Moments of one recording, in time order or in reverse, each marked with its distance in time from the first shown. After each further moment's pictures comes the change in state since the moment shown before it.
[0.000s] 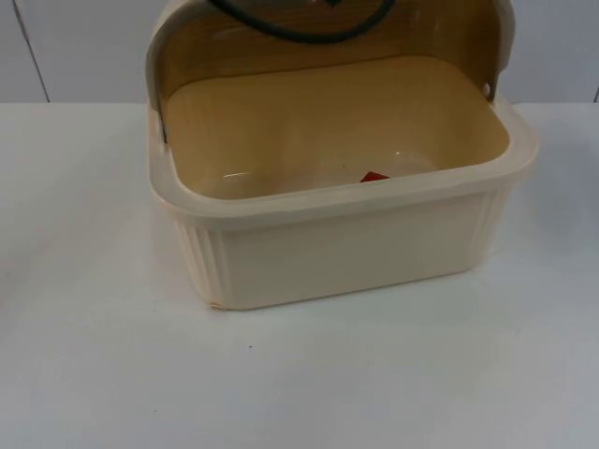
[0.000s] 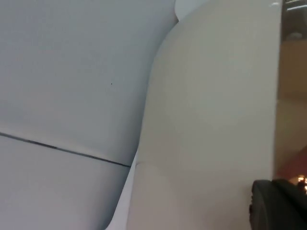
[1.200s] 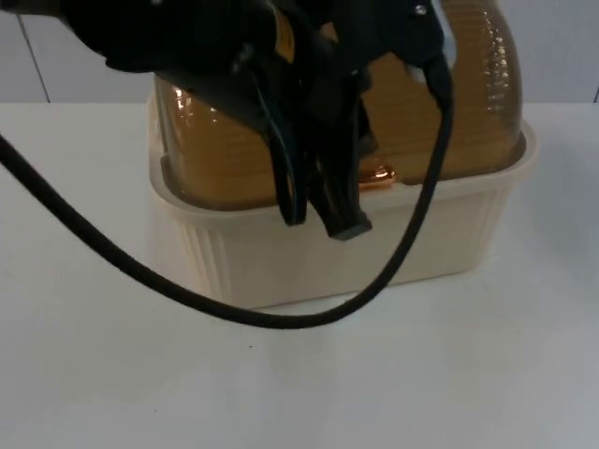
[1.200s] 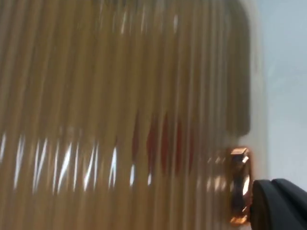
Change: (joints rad) right arm 0.000 0.000 0.000 0.030 0.017 0.000; left arm -0.246 -0.290 0.744 0.393 -0.481 -0.435
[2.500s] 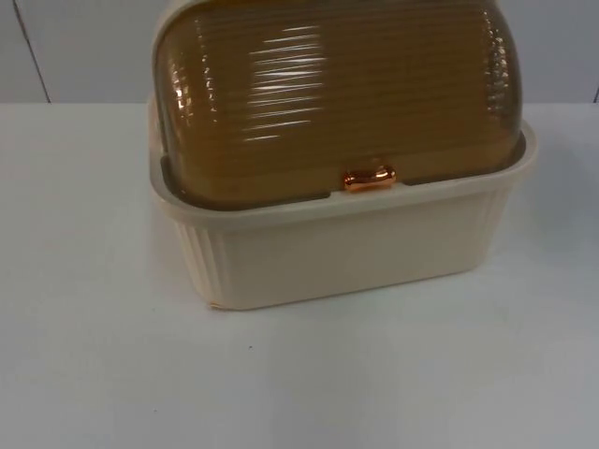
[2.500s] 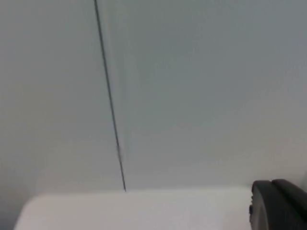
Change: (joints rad) right arm 0.000 0.000 0.000 0.000 0.002 -0.004; left arm 0.843 -0.484 -0.063 -0.621 0.132 -0.055
